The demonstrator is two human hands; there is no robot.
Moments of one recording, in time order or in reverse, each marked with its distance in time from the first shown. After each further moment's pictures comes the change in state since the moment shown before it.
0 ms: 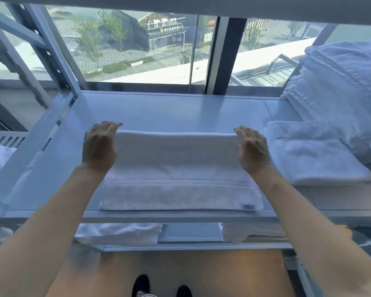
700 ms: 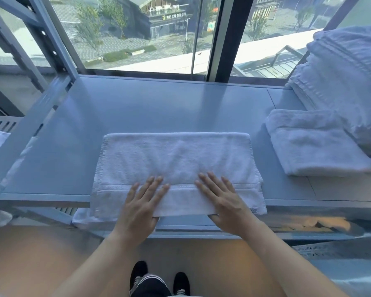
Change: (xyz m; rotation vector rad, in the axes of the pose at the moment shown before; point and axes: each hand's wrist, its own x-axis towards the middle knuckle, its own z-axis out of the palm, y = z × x) left_hand -0.197 0.097 0.028 -0.102 -0.343 0.282; right_hand -0.165 -0.045 0.042 0.055 -0.398 -0.484
